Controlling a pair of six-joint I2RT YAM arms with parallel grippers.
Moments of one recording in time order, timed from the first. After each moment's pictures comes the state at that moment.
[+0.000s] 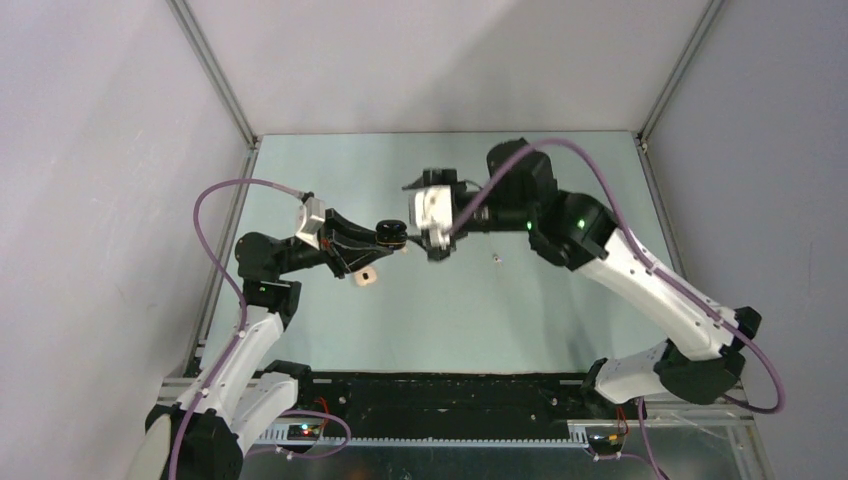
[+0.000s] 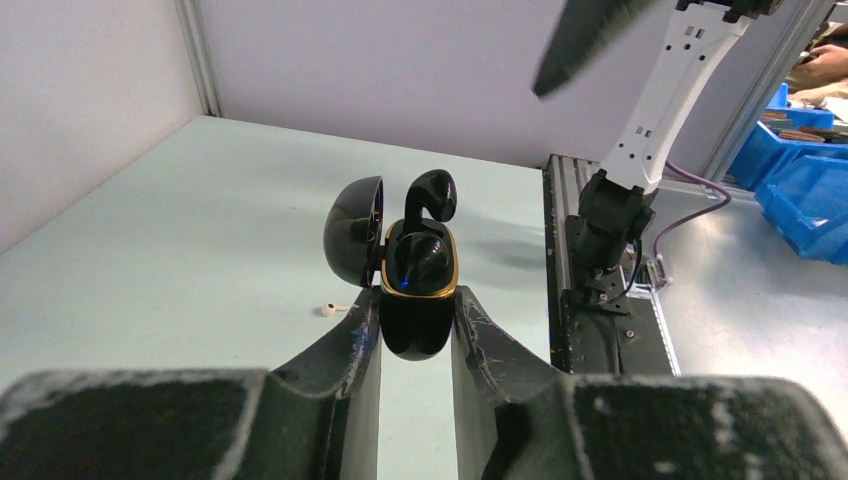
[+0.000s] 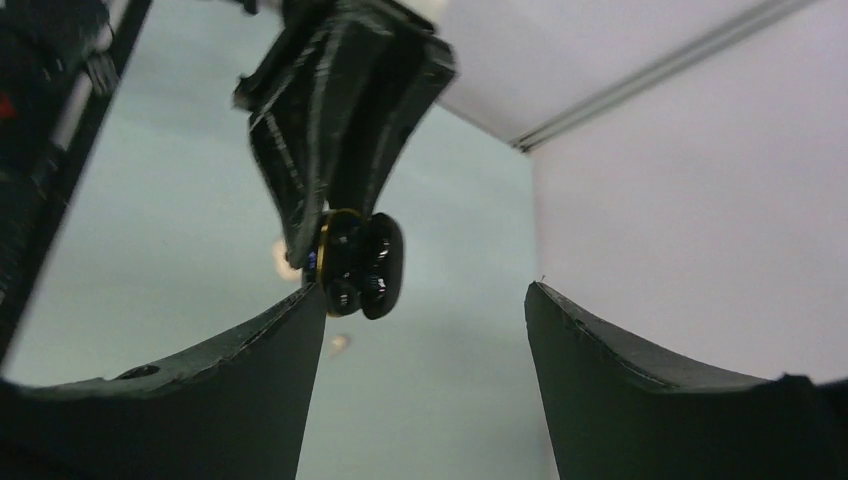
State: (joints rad) left arm -0.17 0.88 0.55 0.75 1.18 -0.47; right arm 0.97 1.34 1.64 -0.57 -0.42 -0.92
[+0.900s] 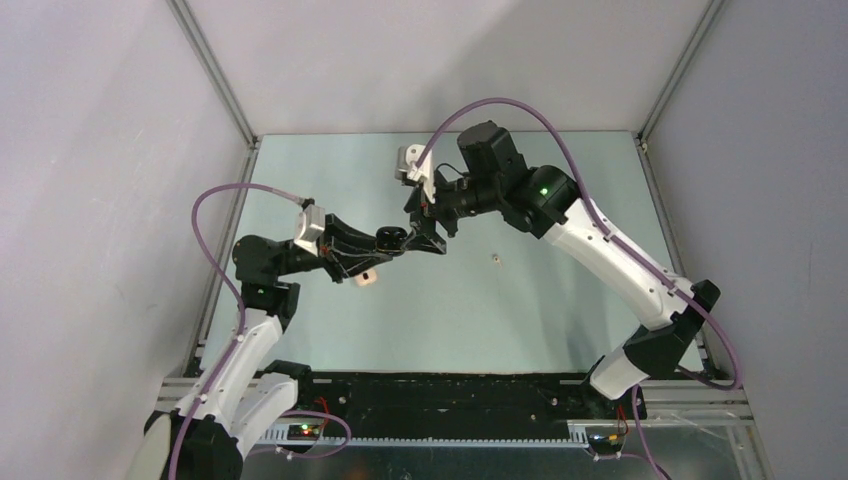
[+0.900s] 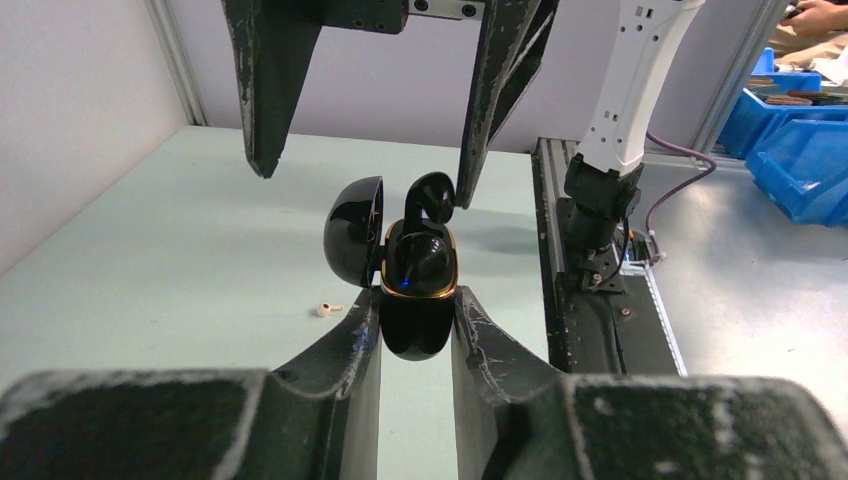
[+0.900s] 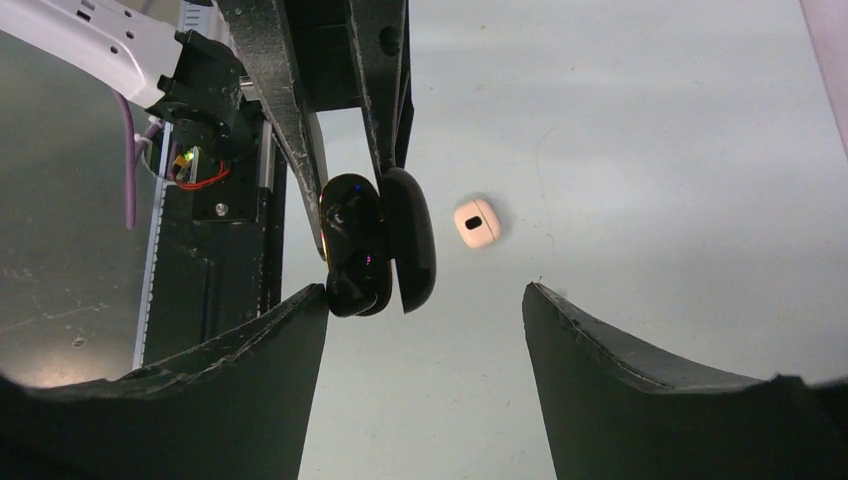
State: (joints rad) left arm -0.17 0.86 0.55 0.74 1.24 -0.44; right arm 0.84 1.56 1.81 -0.75 -0.60 -0.39
